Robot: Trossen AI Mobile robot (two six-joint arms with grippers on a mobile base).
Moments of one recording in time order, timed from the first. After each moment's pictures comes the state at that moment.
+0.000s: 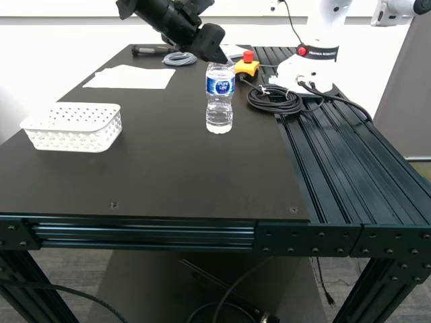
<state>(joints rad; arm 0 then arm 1) 0.00 1.05 0.52 0.62 -0.01 0.00 -0.43 2.15 1.54 -0.10 0.44 0.38</state>
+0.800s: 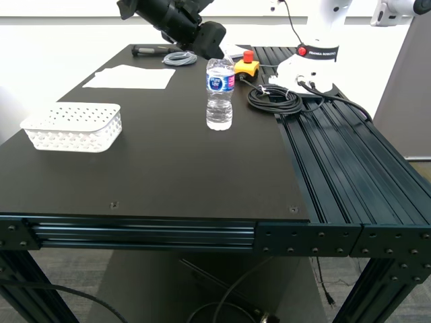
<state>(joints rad) 0.00 1.05 0.52 0.62 -0.01 0.00 -0.43 2.16 1.54 -0.06 0.44 0.36</state>
